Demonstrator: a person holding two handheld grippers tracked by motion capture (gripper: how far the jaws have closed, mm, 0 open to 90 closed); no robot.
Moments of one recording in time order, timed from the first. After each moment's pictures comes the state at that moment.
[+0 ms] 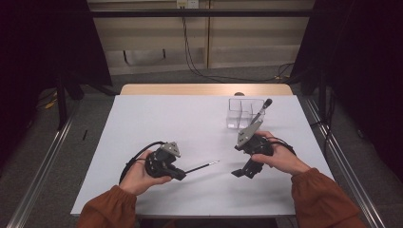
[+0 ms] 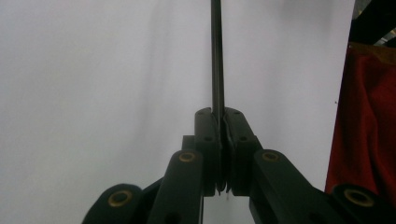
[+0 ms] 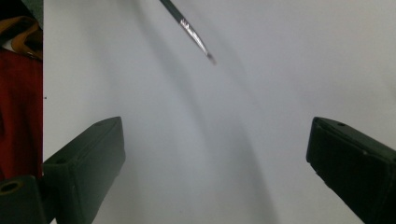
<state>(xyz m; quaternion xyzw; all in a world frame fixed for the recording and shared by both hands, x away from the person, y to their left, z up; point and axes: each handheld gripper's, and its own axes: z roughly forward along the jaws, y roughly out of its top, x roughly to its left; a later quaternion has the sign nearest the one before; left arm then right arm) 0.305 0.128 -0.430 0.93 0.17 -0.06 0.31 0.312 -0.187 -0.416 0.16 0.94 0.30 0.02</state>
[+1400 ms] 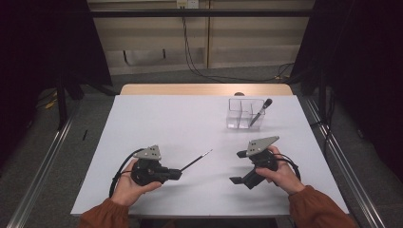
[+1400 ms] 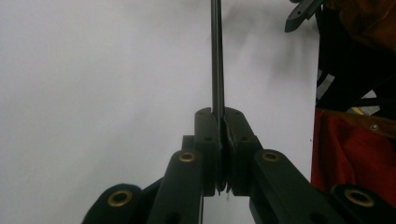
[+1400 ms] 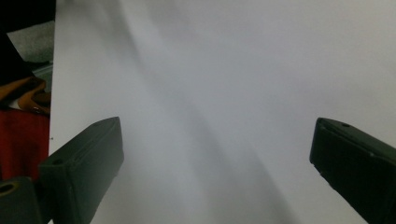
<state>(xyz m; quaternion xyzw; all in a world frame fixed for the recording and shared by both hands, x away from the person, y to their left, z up) 0.288 0.166 -0.444 0.86 0.21 -0.06 0.46 0.280 -0.204 -0.449 0.23 0.88 0.42 0.04</state>
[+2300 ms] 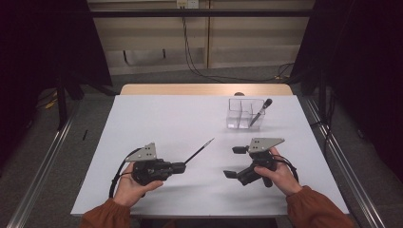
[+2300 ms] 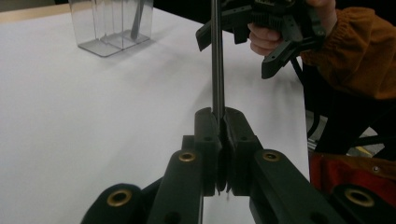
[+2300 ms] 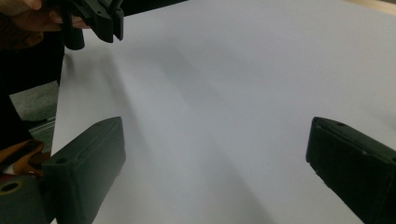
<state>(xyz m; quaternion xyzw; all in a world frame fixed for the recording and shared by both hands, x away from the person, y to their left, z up) 0.284 0.164 -0.441 0.80 0.18 -0.01 0.57 0.278 -0.198 -0.450 0.26 0.82 0.52 0.07</state>
